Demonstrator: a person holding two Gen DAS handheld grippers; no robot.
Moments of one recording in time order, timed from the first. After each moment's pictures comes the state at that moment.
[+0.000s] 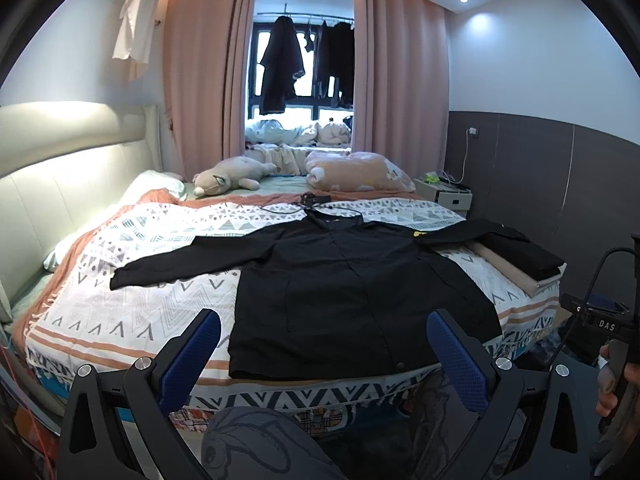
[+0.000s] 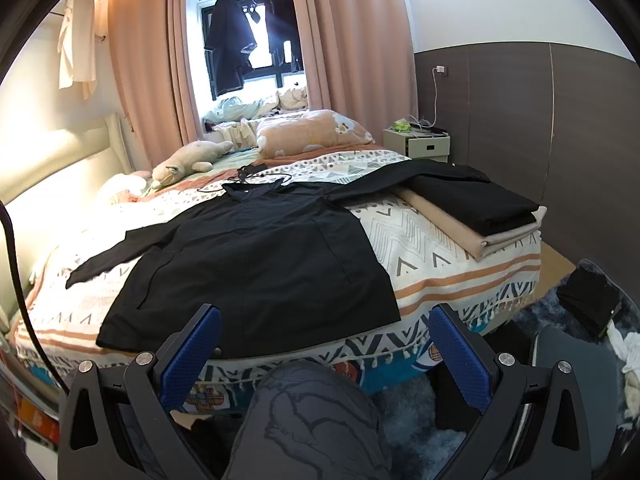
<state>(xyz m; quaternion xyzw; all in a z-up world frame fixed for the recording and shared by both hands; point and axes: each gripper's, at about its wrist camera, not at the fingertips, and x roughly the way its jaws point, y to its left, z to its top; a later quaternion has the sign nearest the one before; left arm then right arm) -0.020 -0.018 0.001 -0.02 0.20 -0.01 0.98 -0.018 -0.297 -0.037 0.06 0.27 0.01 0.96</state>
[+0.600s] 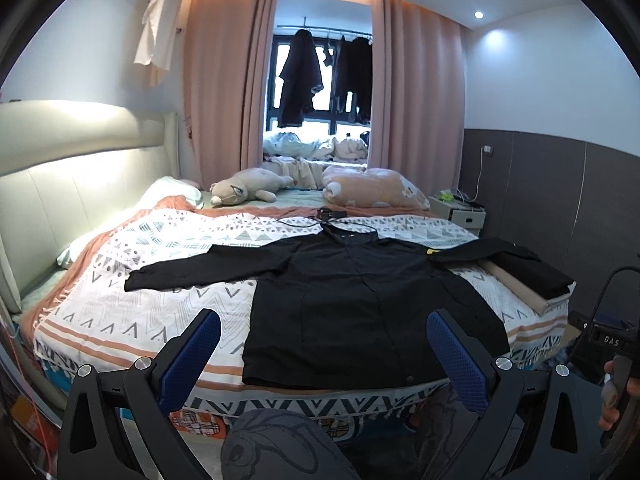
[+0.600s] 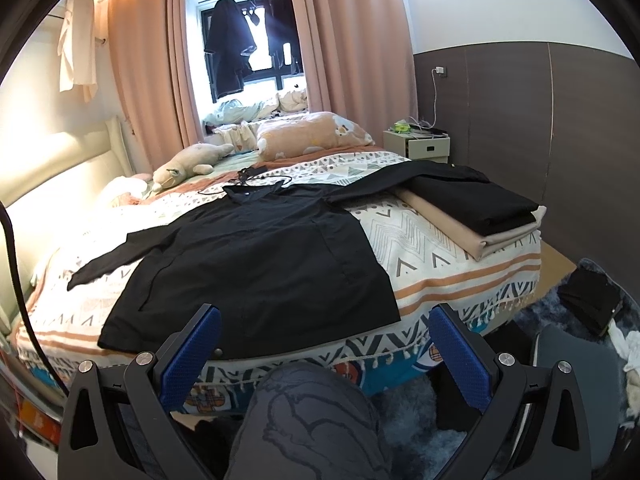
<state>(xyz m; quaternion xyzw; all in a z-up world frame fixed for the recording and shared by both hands) -0.022 0.000 0.008 -0.04 0.18 0.02 0.98 -0.021 -0.305 -0.037 0.07 0.26 0.01 0.96</state>
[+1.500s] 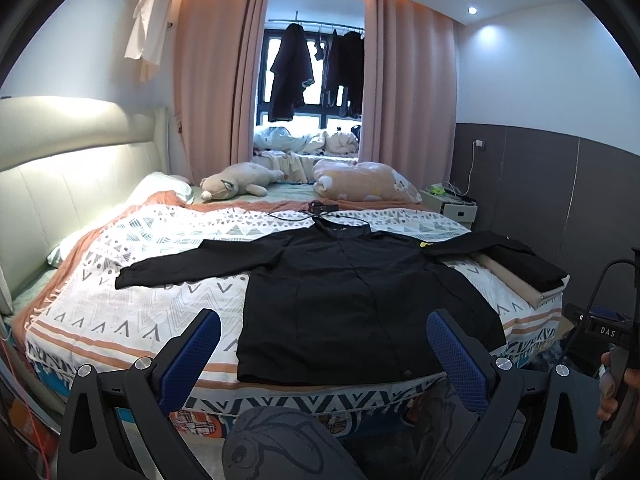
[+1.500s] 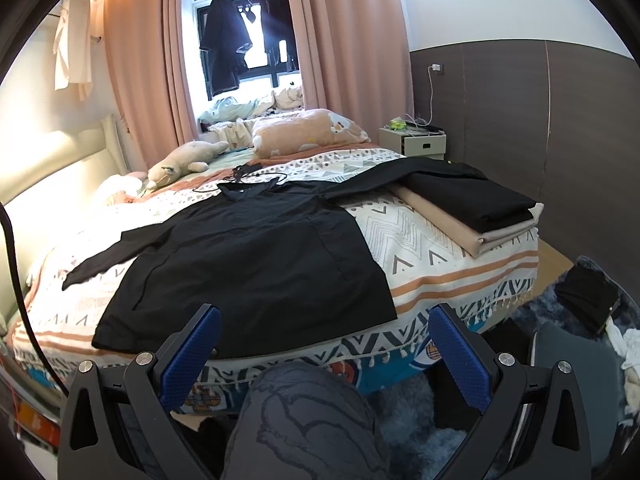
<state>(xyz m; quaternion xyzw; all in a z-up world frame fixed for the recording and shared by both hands) -0.015 0.005 -0.001 -0.03 0.19 0.00 0.98 -0.016 -0.301 -0.044 0.07 0.26 0.00 0.96</state>
